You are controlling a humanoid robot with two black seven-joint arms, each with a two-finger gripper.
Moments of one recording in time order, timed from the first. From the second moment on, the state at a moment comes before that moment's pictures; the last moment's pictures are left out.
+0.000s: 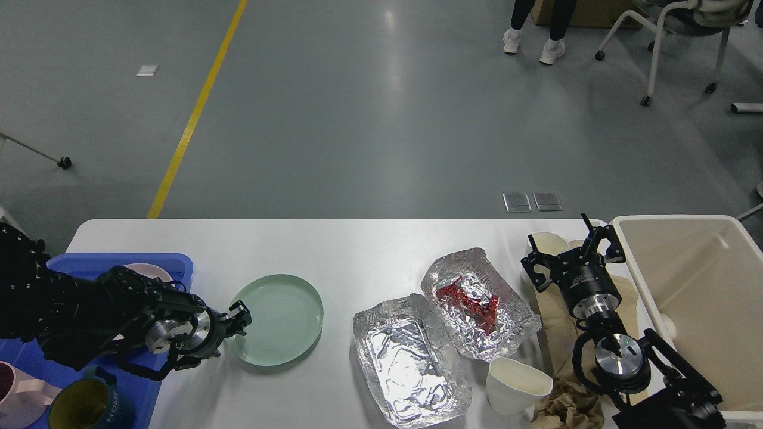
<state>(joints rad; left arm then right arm) -1.25 0.29 0.97 -1.04 -0.34 0.01 0.19 0.25 -0.14 1.20 0.92 -0.08 0.23 0.23</state>
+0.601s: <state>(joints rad) -1.23 0.29 0.95 -1.00 -0.33 -0.06 0.20 0.25 -0.14 1.20 0.92 -0.08 0.23 0.23</state>
